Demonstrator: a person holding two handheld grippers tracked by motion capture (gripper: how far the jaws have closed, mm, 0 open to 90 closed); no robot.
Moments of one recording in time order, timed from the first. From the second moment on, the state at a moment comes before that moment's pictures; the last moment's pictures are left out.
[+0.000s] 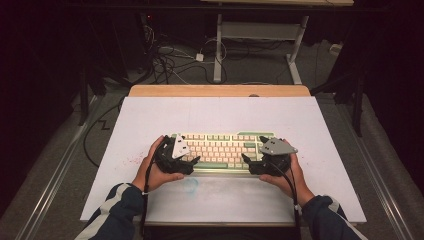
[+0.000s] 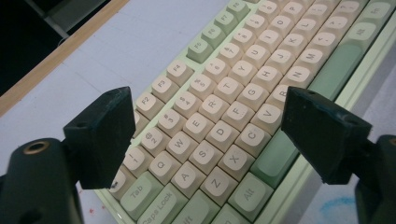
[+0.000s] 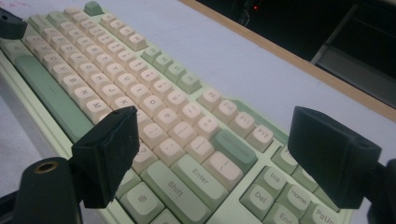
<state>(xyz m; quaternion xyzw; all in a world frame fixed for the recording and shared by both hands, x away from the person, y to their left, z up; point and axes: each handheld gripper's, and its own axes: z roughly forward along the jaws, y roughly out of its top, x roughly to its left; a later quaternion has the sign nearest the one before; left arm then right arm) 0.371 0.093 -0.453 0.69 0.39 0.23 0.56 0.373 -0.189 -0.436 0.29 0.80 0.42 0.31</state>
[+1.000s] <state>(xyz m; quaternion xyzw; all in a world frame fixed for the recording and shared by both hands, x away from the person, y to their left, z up) 0.362 0.091 -0.450 0.69 0.37 0.25 0.56 0.365 -0.189 -0.429 0.29 0.80 0.42 0.32</state>
